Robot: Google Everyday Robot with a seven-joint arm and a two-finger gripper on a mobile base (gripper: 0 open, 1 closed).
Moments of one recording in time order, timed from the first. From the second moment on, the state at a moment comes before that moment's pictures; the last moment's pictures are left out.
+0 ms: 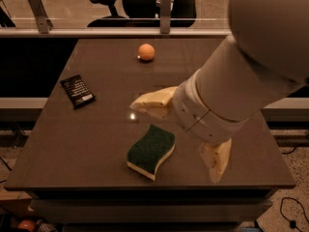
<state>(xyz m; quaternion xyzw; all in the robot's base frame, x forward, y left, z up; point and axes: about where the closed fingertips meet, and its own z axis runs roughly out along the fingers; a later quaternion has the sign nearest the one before) 0.356 -0.038 0.914 -0.93 0.31 -0.04 0.20</state>
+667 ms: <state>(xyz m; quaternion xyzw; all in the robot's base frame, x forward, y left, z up) 0.370 -0.010 0.881 -0.94 0.29 -0.03 0.18</state>
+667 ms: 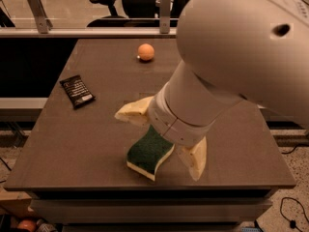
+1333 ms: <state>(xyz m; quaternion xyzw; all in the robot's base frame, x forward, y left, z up) 0.388 0.003 0.858 -0.97 0.23 0.02 0.10</state>
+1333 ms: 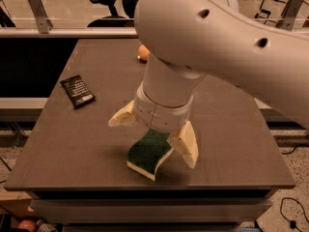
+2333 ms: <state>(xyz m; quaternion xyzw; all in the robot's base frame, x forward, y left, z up) 0.377 -0.008 0.826 -0.96 0.28 0.03 0.09</state>
